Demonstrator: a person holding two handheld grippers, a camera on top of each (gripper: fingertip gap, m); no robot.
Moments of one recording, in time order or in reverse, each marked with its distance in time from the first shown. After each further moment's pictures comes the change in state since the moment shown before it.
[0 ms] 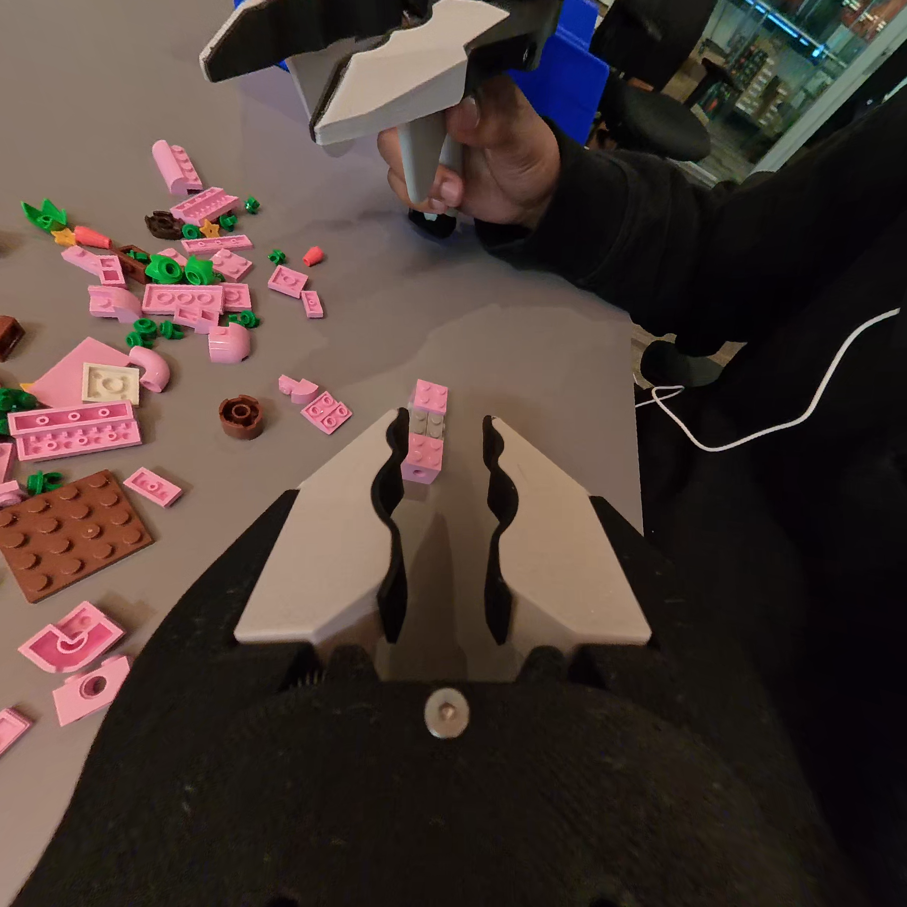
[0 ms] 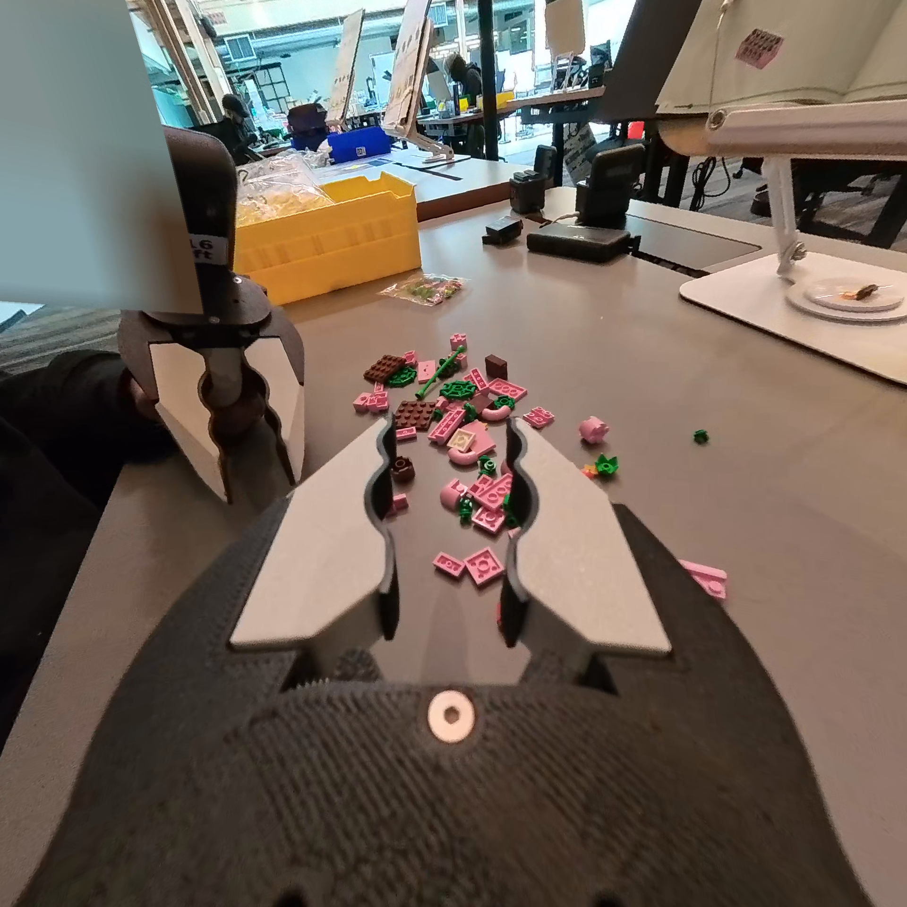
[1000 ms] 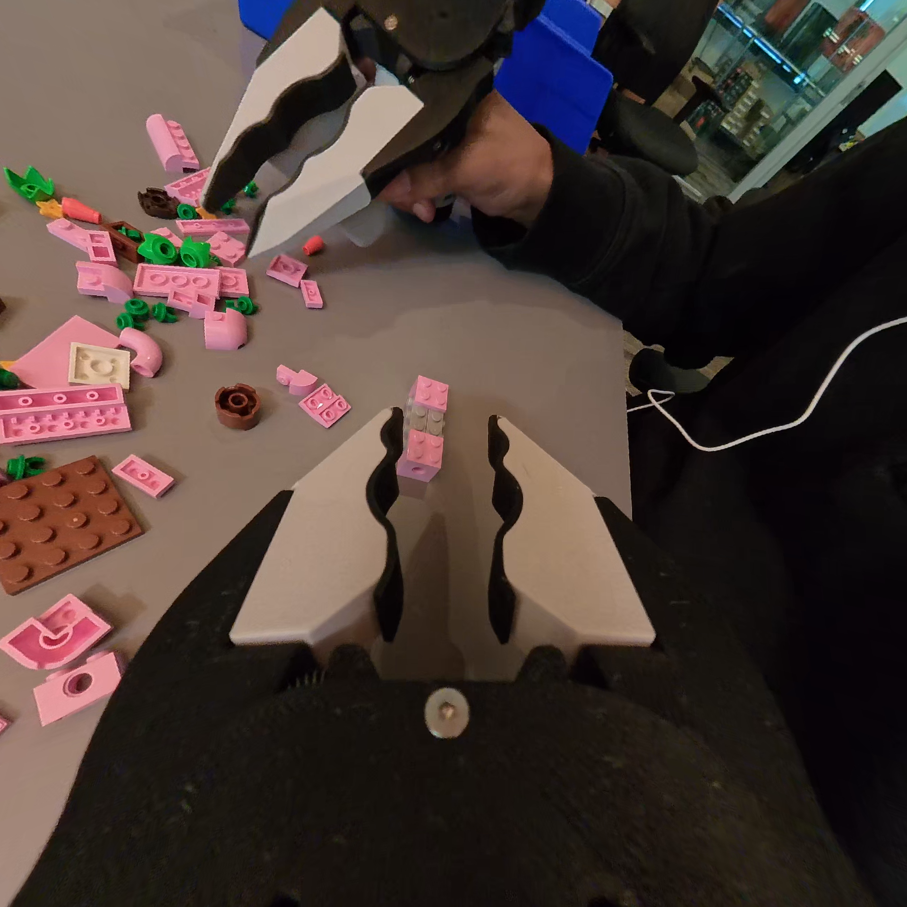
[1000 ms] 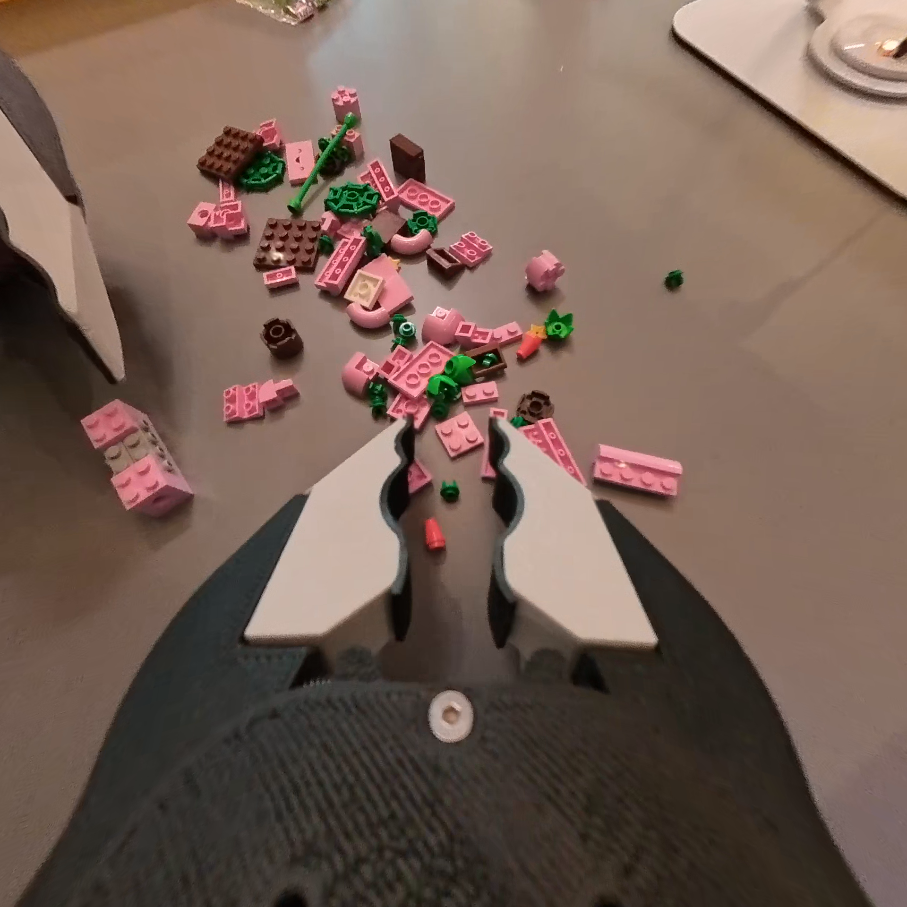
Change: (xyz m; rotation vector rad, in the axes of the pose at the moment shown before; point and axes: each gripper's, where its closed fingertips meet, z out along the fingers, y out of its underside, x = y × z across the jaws) left arm -0.001 0.001 0.000 -0.003 0.021 -0.055; right arm 0.037 0.070 0.011 -0.460 0.186 -0.049
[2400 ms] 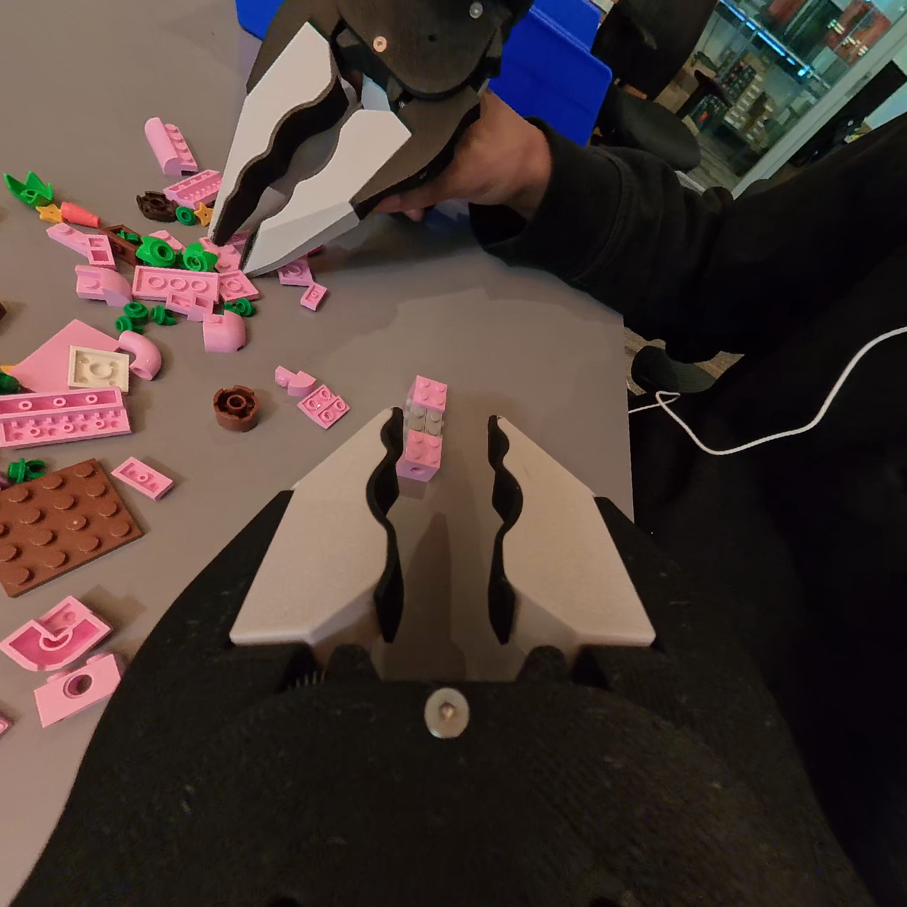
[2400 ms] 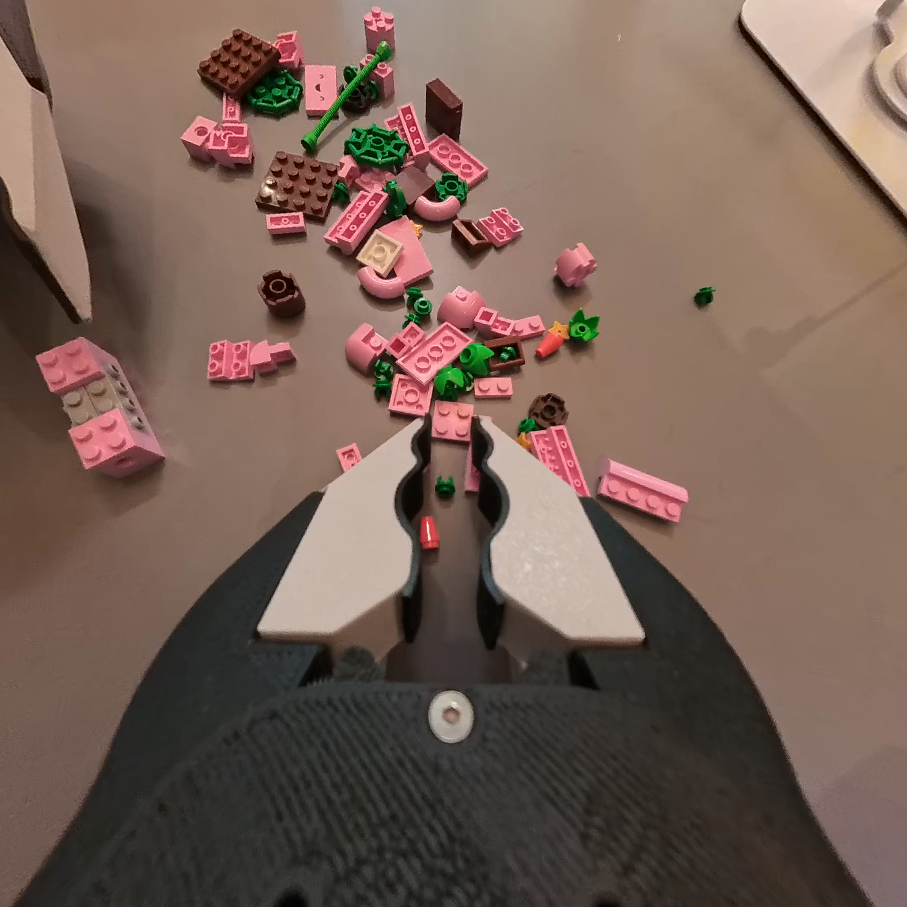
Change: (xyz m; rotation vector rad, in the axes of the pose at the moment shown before) left arm 0.000 0.000 0.000 -0.002 -0.004 0.012; right arm -0.004 0.008 0.008 -0.066 -0.010 -0.150
